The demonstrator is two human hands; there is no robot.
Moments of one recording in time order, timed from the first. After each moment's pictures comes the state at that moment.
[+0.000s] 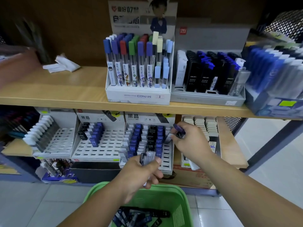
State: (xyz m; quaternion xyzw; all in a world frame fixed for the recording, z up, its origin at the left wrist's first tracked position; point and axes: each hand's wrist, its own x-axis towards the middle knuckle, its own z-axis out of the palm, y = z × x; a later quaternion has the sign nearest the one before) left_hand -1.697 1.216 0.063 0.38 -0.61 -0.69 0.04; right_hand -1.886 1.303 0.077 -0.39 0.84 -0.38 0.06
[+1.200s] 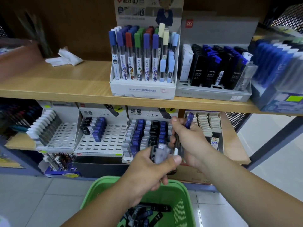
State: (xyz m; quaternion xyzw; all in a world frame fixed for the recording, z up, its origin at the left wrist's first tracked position) left_hand -1.690 1.241 0.095 0.32 -0.62 -0.72 0.09; right_hand -1.844 1.286 0.096 -0.09 0.60 -0.71 0.36
